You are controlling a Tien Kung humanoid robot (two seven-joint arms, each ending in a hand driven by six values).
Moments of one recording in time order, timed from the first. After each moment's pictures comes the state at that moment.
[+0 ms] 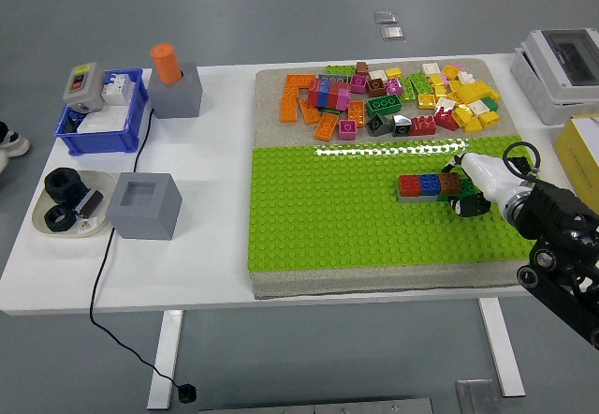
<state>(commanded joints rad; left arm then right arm) 0.01 0.12 -1.50 -0.18 1.19 -0.04 0.03 0.41 -0.39 0.87 1.32 -1.94 0.03 -0.42</state>
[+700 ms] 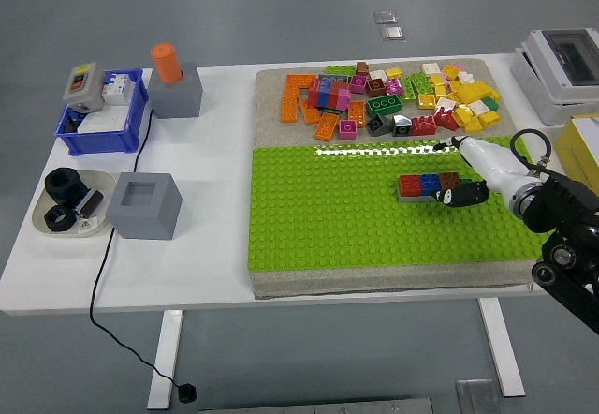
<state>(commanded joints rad) 0.01 0.12 -1.50 -0.18 1.19 -0.04 0.03 0.36 -0.47 0.91 1.51 -1.83 0.01 -0.39</state>
